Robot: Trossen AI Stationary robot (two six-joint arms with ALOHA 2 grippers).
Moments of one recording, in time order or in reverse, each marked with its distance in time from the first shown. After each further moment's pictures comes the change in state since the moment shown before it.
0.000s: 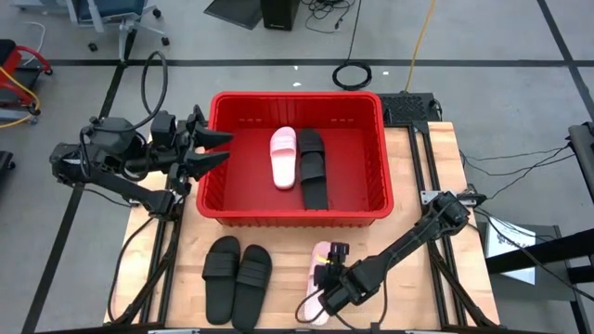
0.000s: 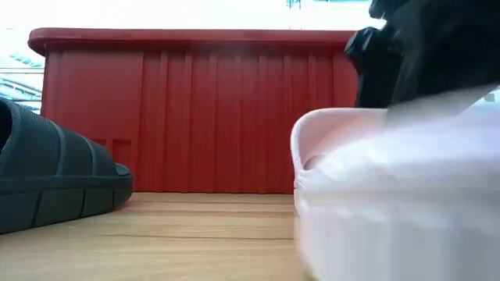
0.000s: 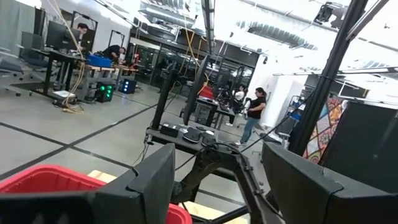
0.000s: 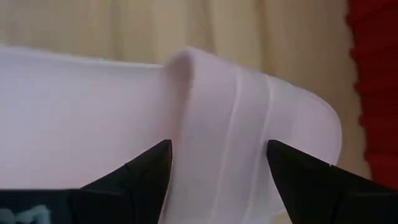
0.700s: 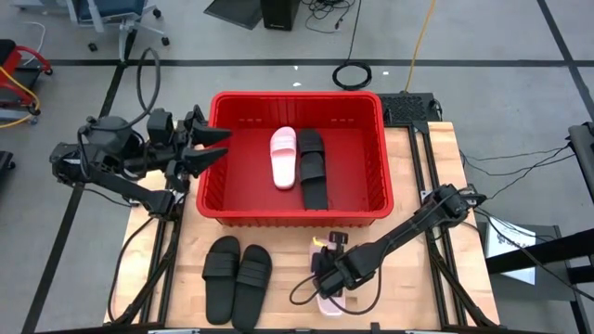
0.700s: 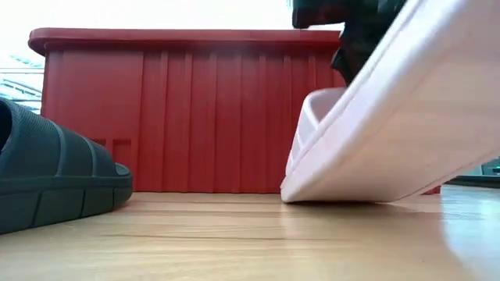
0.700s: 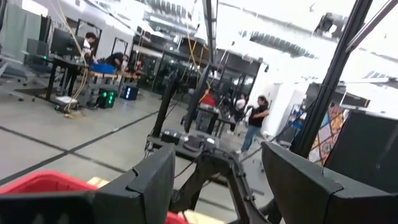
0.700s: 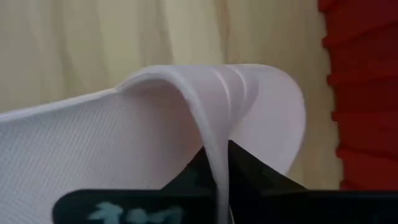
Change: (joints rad) left arm -0.008 0.001 0.000 0.040 -0.026 0.002; right arm -0.081 -0.044 -0.033 0.002 -0.097 -0.015
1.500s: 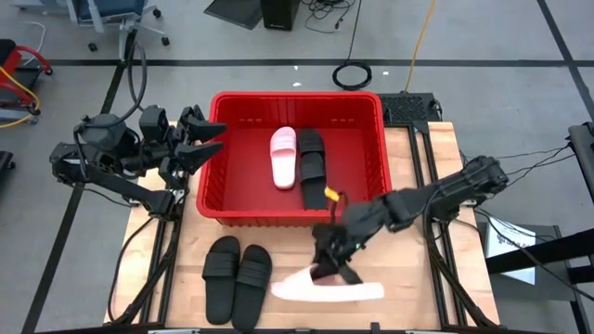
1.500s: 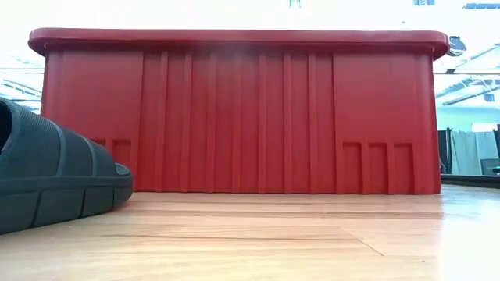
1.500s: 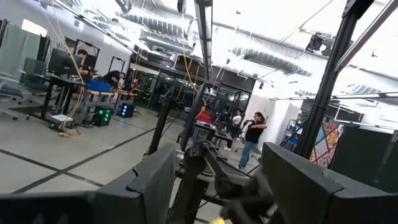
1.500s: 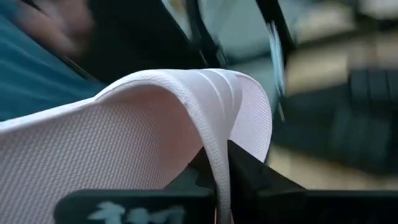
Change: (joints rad) left arm 0.000 -0.001 0.000 0.084 0.000 0.036; right arm -0.161 -0.414 0.000 0.632 -0.653 -0.090
